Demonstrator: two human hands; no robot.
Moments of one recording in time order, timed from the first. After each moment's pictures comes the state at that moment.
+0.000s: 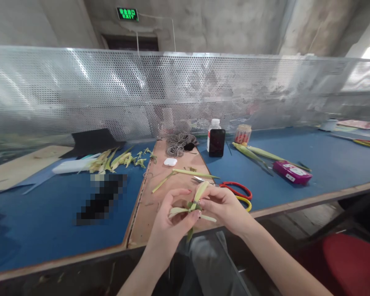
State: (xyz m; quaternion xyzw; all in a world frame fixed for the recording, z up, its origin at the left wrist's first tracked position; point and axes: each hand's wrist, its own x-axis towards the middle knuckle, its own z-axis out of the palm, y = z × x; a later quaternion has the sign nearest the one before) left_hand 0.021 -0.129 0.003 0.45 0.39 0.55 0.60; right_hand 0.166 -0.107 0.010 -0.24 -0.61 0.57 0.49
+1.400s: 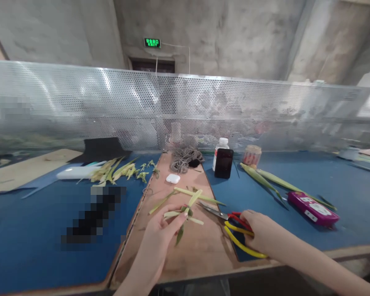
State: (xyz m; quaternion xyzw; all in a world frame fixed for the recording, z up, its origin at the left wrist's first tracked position) left_hand 0.015 -0.076 -0.013 0.44 0.44 0.56 0.54; right_hand 0.262 -0.070 0.000 -0.63 -0.78 0.01 0.04
